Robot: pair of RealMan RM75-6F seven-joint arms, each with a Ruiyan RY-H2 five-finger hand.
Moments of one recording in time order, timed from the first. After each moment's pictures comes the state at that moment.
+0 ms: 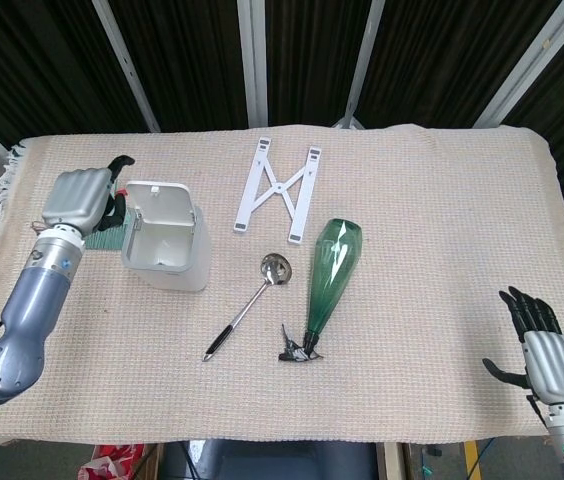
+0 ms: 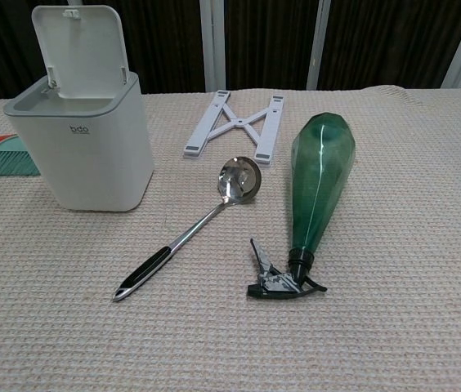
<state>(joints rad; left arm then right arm) -1.02 -0.89 -0.38 -1.97 0.13 0.99 0.70 0.10 -1.10 0.05 -1.66 -1.46 1.38 0.08</state>
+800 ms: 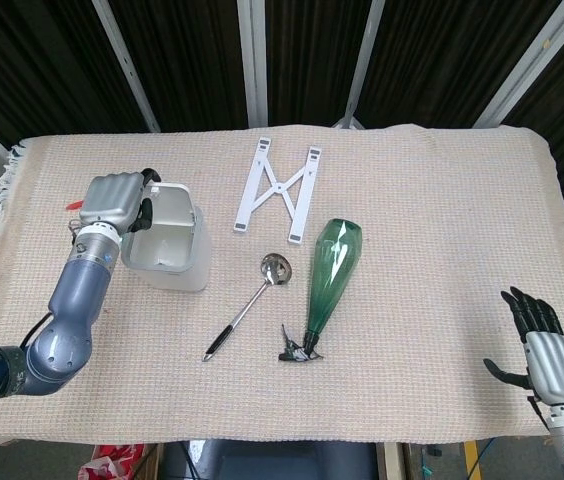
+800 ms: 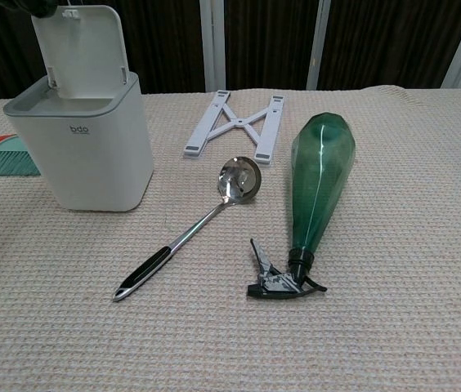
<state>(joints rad) -1.21 -0.99 -0.34 -1.91 -0.12 1.06 0.82 0.09 -1.09 0.05 -1.67 -1.46 1.39 0.09</state>
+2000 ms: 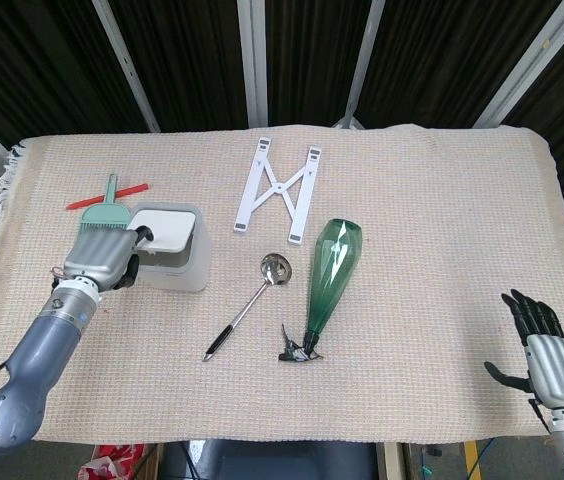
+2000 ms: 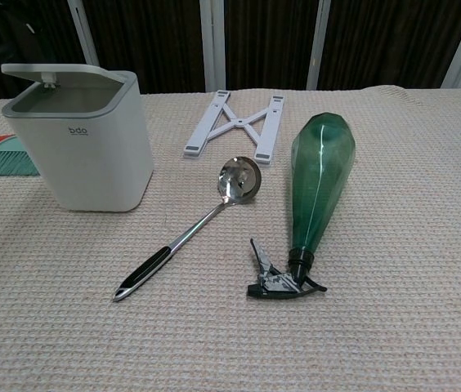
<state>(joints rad) -1.13 -0.81 -0.19 -2.24 0.05 1.04 0.82 0.09 -1.08 0.04 -1.68 -1.46 1.39 0.09</state>
